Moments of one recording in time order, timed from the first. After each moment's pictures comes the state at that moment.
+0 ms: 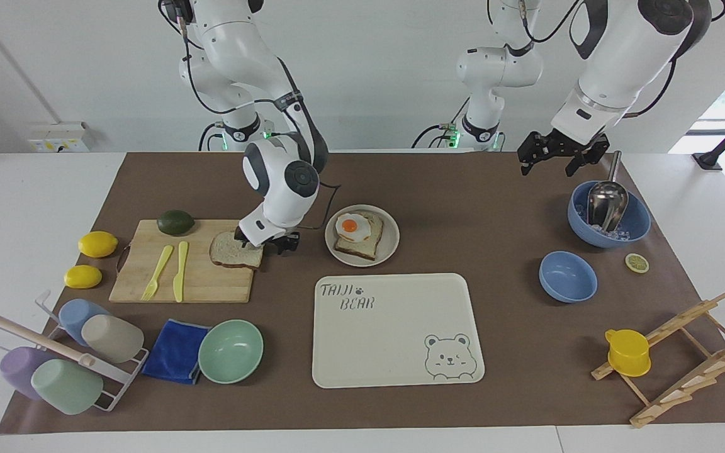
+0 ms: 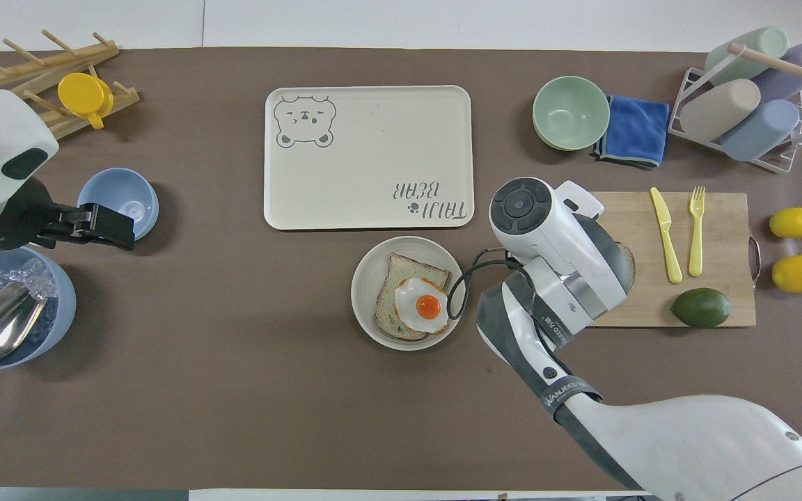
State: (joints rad) left arm -0.16 -0.04 -0.03 -1.66 -0.03 1.54 -0.08; right arm 0.46 0.31 -0.08 -1.99 -0.35 1.99 0.60
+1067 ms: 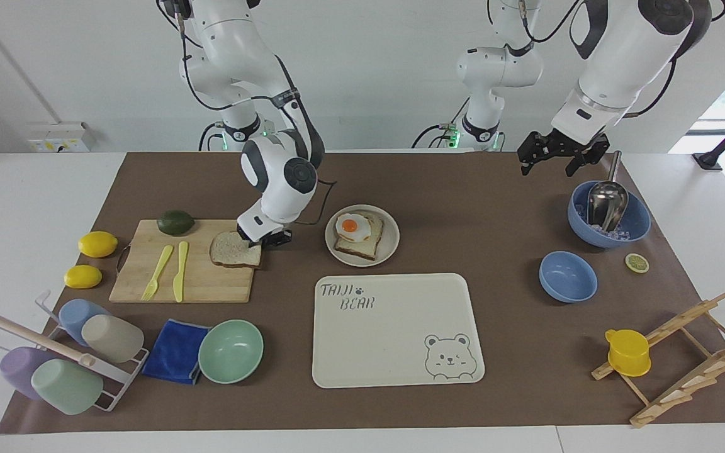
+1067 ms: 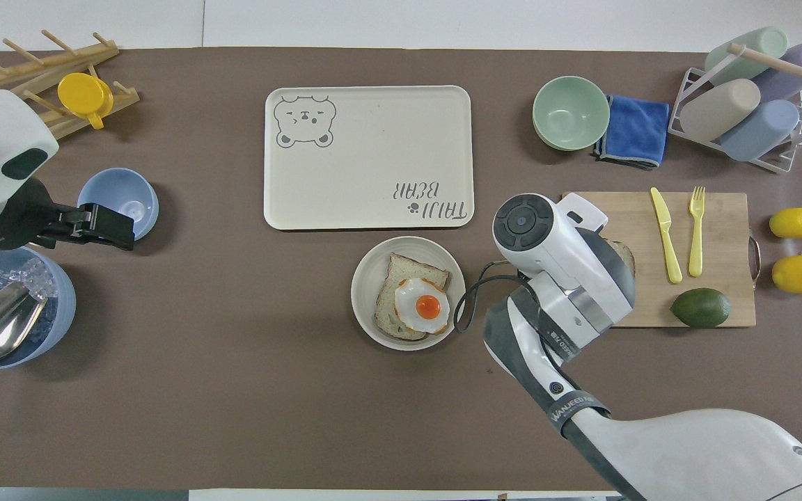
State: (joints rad) left arm -0.16 -0.04 -0.03 -1.66 -0.03 1.54 -0.08; right arm 0.46 0.26 -0.08 -2.05 -0.39 1.99 0.60
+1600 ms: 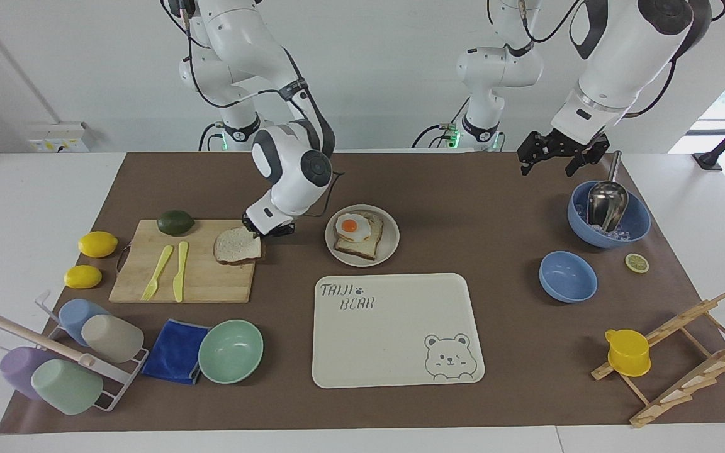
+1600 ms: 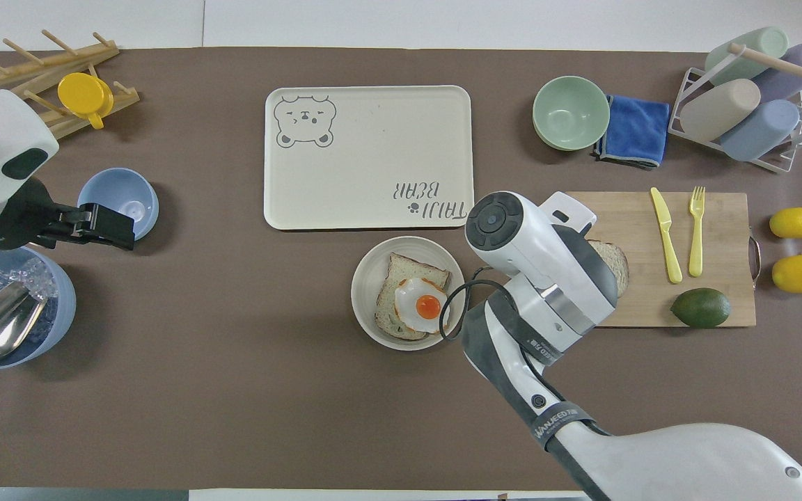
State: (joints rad) left arm -0.16 -0.04 -0.03 -1.66 -0.03 1.54 -0.08; right arm 0.55 0.26 -0.08 -1.93 -0.41 1.76 0.60
